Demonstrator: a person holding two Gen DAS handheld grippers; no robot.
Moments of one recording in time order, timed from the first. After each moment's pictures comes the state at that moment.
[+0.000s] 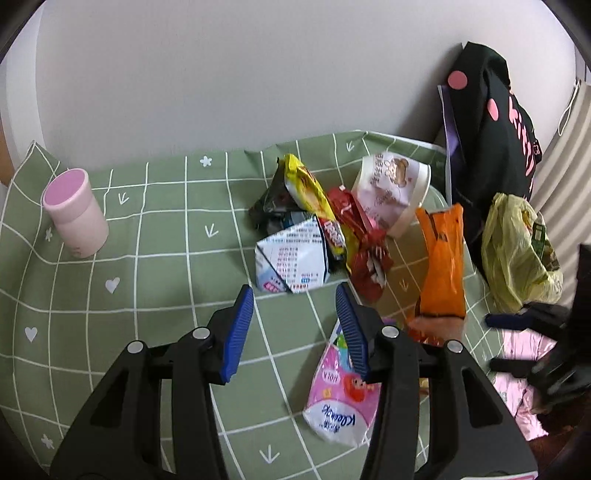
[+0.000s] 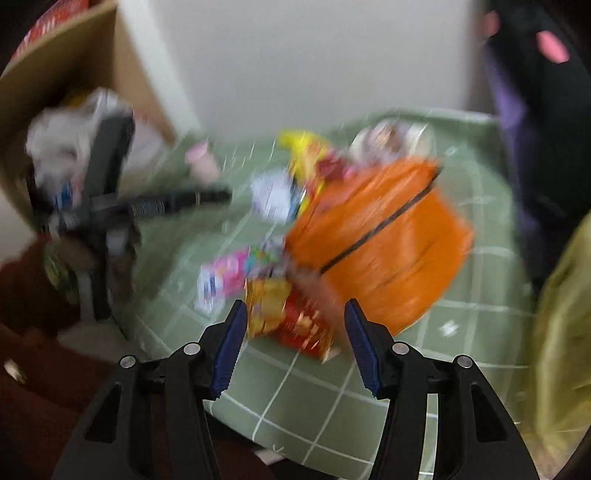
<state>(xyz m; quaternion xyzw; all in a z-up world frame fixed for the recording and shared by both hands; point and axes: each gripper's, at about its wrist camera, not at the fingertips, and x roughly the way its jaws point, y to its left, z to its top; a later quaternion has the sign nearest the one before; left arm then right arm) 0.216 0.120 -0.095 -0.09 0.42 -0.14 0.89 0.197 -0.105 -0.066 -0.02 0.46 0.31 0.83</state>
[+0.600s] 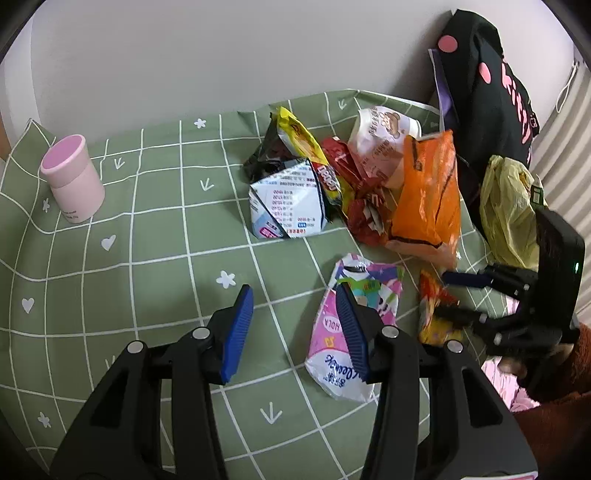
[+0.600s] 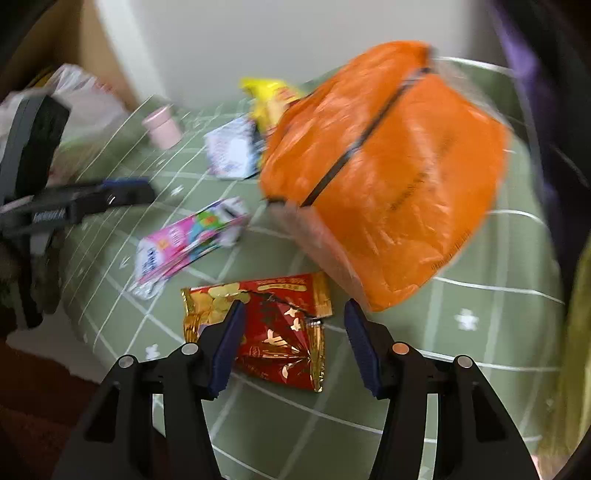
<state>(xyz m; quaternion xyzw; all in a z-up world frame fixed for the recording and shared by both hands) 0.197 0.114 -0.110 -0.07 0.47 -0.16 0.87 0.218 -0.102 -0.113 -0.03 0.49 0.27 0.83</state>
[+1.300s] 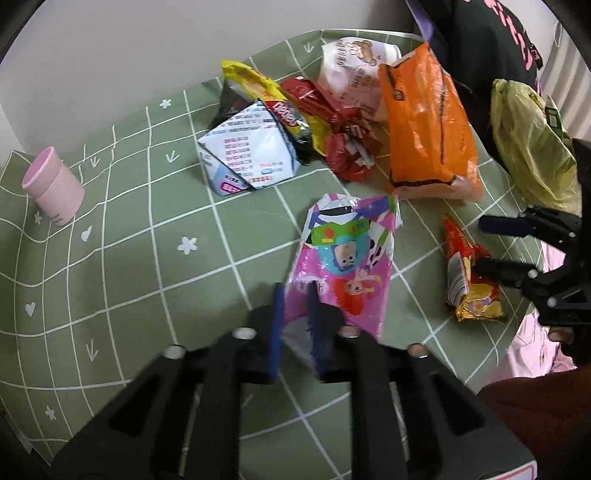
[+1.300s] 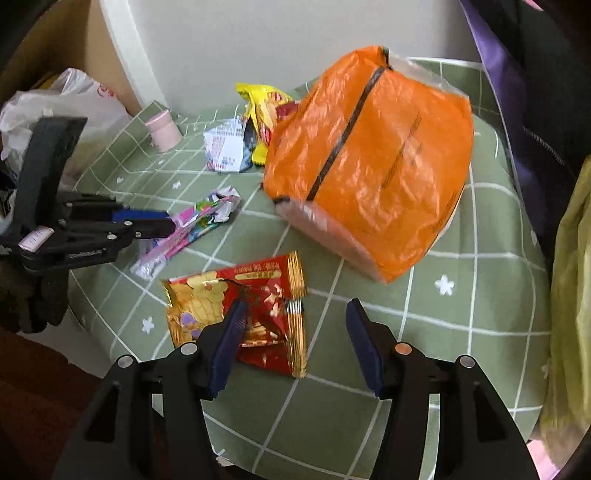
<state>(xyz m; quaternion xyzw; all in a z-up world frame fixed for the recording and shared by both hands) 0.187 0.061 -0.136 0.04 0.51 -0.14 0.85 0.200 -0.116 -0.112 -0.03 0.47 0.26 0.84</state>
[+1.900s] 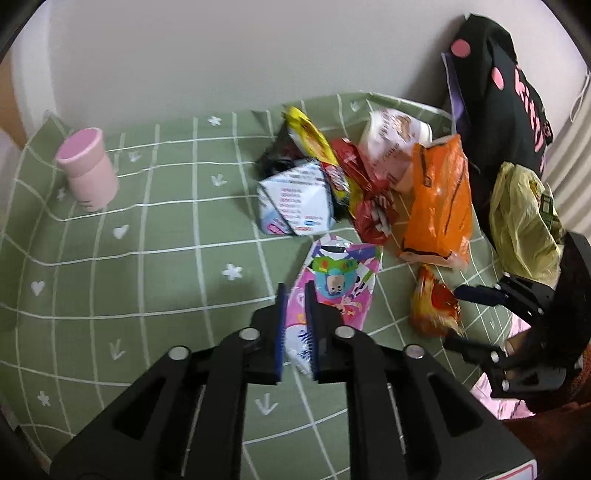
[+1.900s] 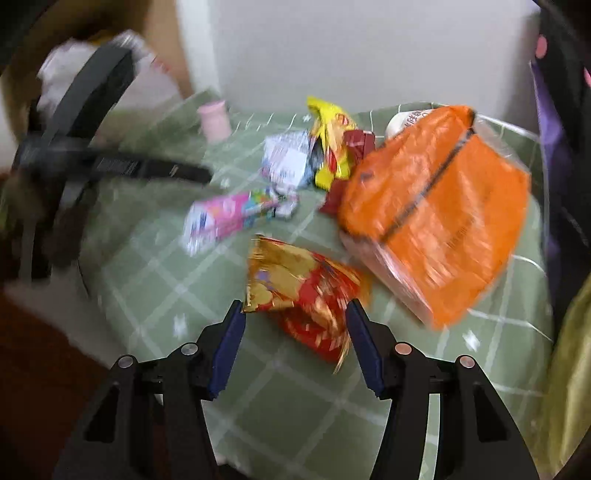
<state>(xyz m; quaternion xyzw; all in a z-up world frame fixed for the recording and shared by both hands) 0.189 0.117 -0.103 -0.08 0.47 -0.12 0.87 0.196 -0.080 -0.101 -0.08 0.43 0.33 0.84</state>
